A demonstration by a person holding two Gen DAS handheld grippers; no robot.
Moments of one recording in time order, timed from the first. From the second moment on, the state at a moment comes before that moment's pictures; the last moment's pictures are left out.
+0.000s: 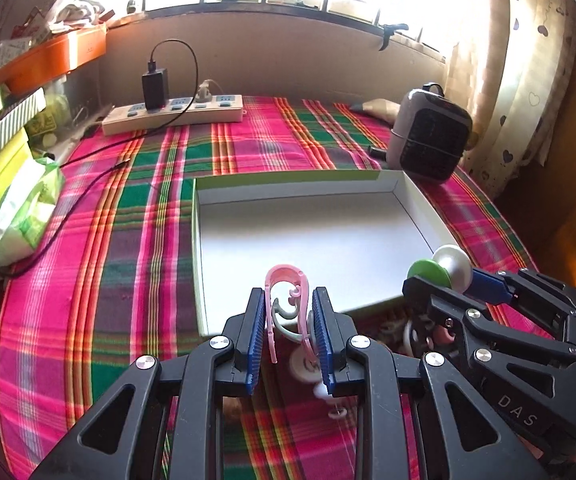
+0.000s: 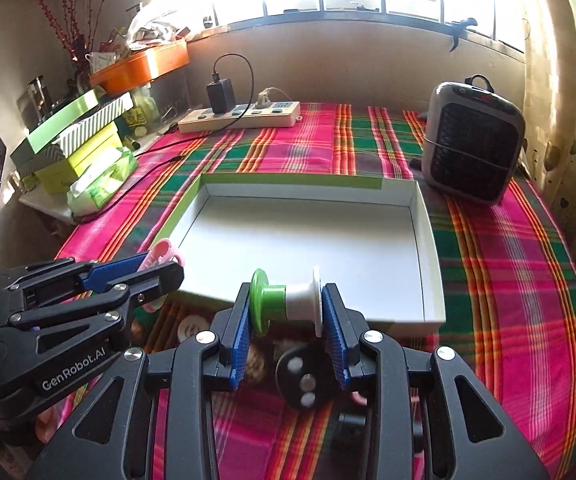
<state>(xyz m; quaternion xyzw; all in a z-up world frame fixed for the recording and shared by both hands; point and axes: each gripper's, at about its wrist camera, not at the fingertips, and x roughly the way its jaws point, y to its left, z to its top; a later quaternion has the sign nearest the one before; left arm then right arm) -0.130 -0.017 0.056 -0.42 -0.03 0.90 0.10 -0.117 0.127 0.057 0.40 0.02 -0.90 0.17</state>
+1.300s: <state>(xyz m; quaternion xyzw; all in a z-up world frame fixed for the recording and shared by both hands) -0.239 -0.017 0.017 -0.46 -0.01 0.88 0.08 -0.254 0.118 0.012 0.47 0.06 -0.87 0.13</state>
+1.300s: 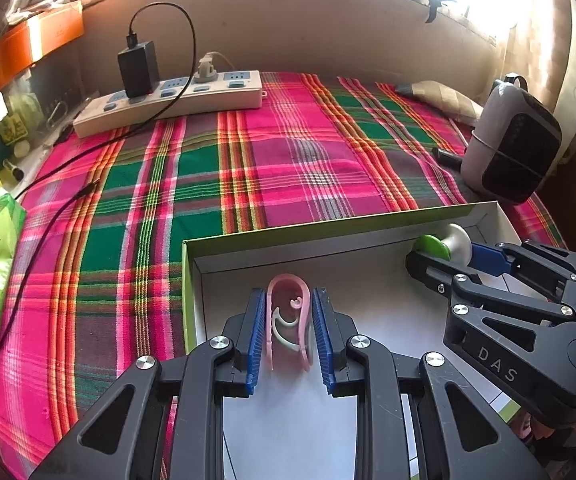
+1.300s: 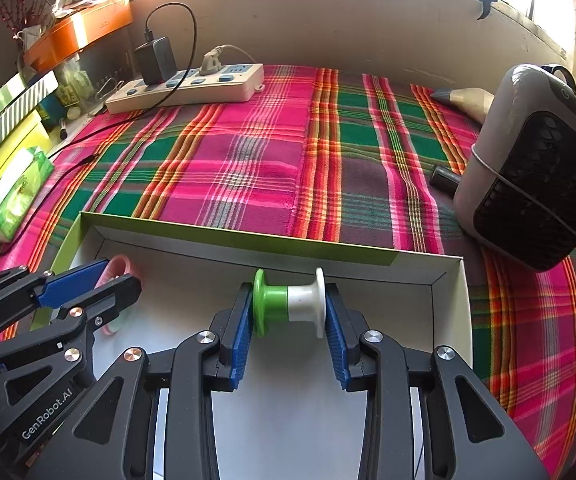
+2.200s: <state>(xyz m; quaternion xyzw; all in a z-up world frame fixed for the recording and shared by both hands) -0.234 -0.019 0.021 -0.46 -0.01 0.89 0.07 -0.252 0.120 0.012 0.47 0.05 -0.87 0.12</state>
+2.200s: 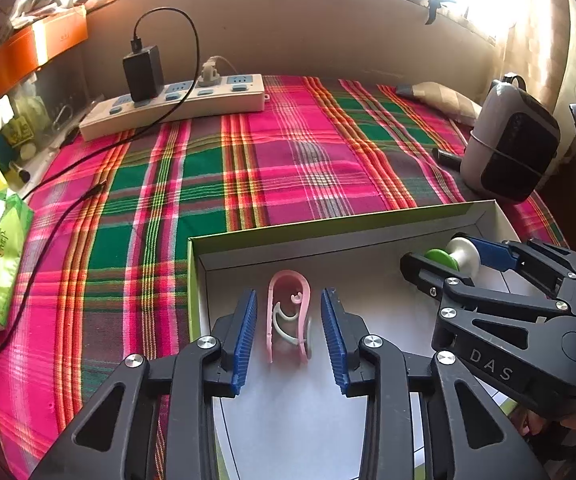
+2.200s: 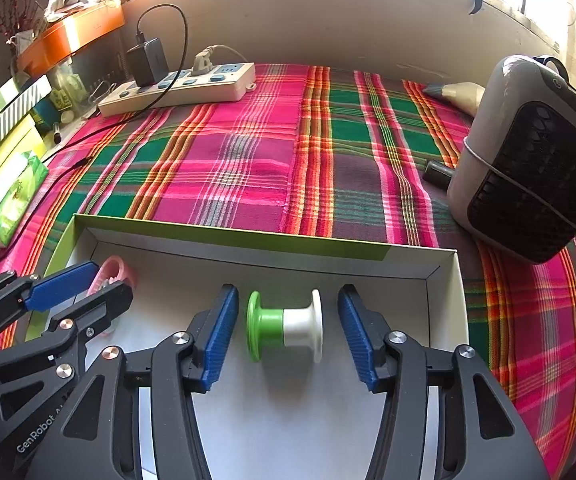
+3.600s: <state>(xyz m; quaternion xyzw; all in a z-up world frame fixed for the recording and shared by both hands) -0.151 -0.048 0.056 -0.41 -0.03 0.91 0.07 -0.165 0.141 0.050 0.41 0.02 -0.90 0.12</state>
